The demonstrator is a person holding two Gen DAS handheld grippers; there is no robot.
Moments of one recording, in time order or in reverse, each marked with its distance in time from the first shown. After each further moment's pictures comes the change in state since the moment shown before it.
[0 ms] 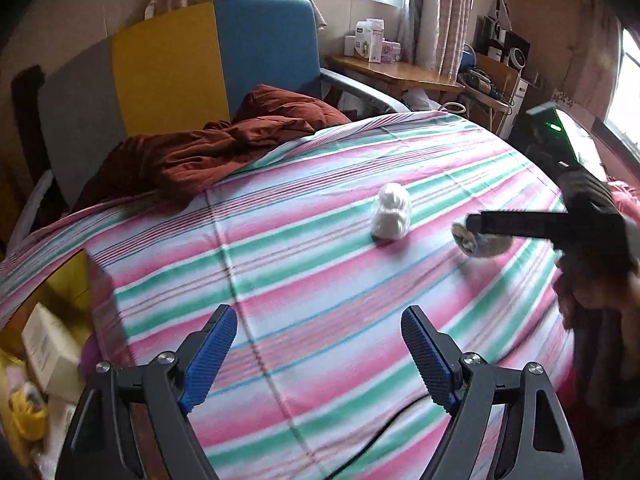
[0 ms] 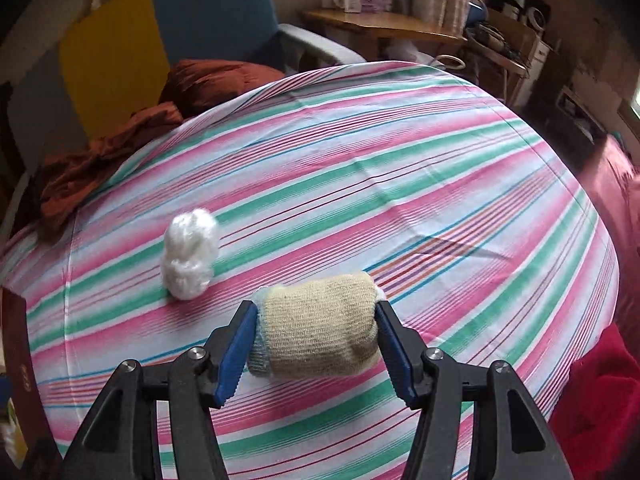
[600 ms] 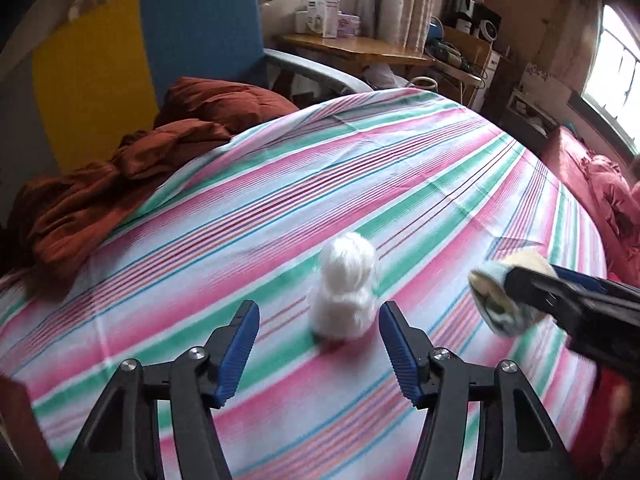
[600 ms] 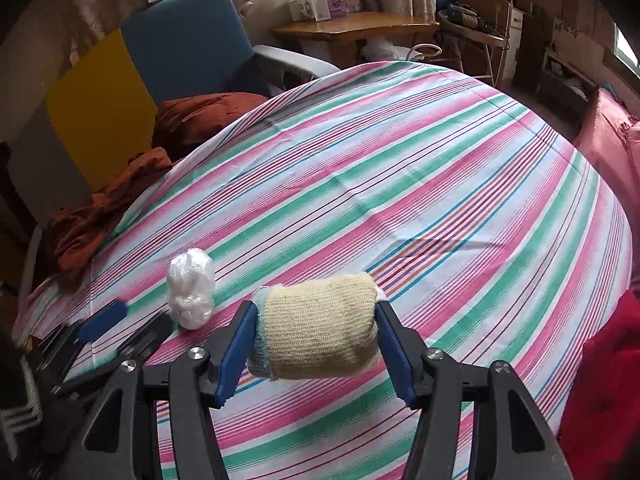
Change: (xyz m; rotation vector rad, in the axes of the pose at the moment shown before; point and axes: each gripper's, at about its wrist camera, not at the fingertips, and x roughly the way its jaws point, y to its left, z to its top) left arm 0.124 -0.053 0.077 0.110 0.075 -0.109; right arm -0.007 -0.028 0.009 0.127 -0.027 0.084
